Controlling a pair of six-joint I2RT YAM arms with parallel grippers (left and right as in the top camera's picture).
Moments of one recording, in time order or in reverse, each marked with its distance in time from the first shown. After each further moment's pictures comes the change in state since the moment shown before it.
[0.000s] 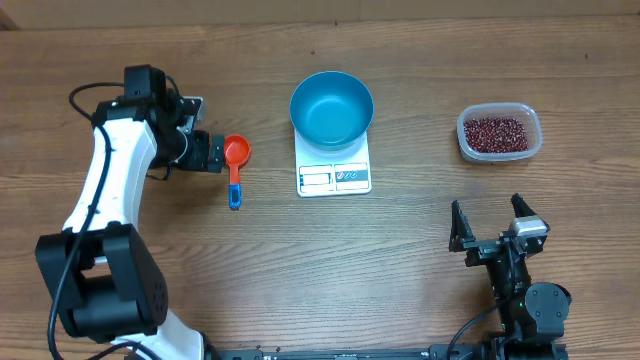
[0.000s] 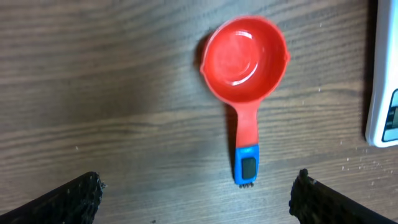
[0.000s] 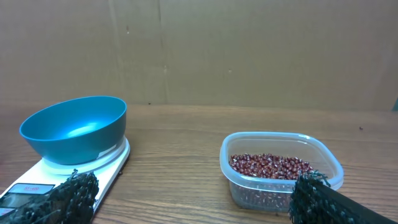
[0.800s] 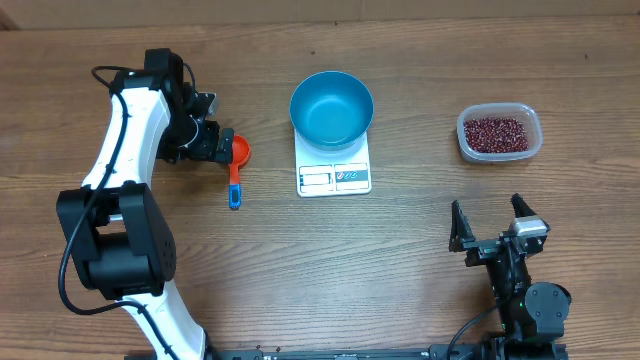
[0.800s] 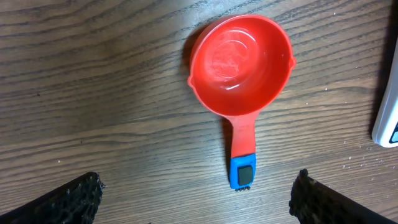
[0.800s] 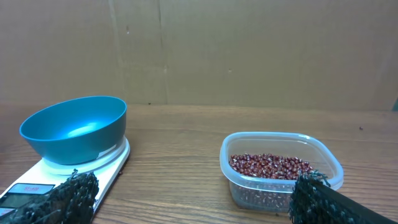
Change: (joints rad) left arm -0.039 0.199 0.211 -0.176 -0.024 0.000; right arm 0.000 0.000 0.000 0.000 0.000 0.000
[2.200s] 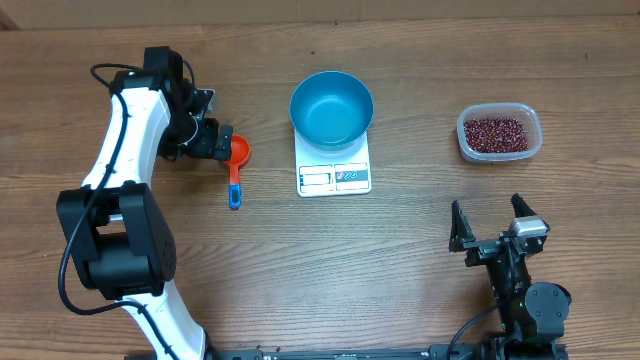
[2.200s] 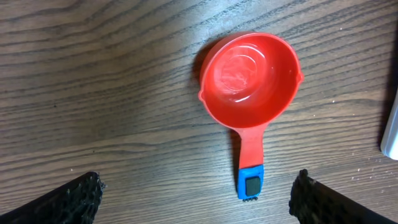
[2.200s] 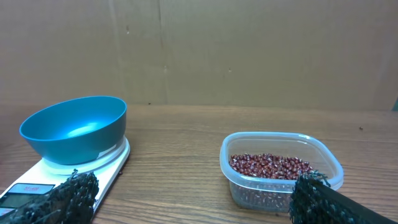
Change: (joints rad) left arm 0.000 0.002 0.000 0.038 -0.022 -0.001; right arm 0.000 0.000 0.000 0.000 0.000 0.001
